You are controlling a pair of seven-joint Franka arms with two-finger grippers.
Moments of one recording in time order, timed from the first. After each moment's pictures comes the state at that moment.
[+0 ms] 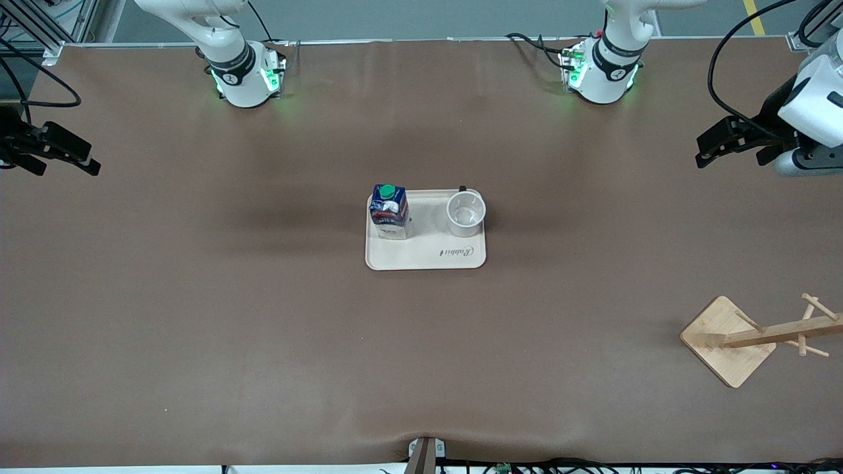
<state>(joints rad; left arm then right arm) -0.03 -0.01 -0.08 -1.53 -0.01 1.50 -0.15 -0.01 -0.08 -0.06 -1.64 0.07 1.59 -0.01</state>
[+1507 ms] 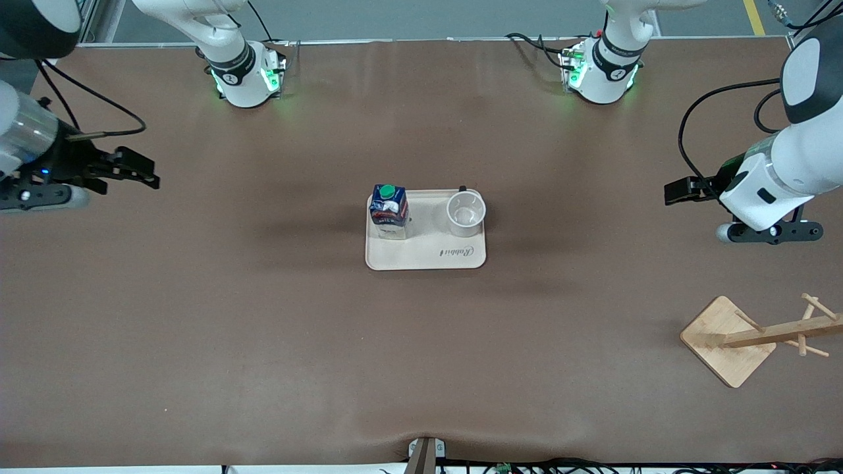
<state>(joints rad) -0.04 0.17 -0.08 -1.54 -0.01 1.50 -0.13 0.11 0.03 -0.04 -1.64 0.08 1.57 -0.02</state>
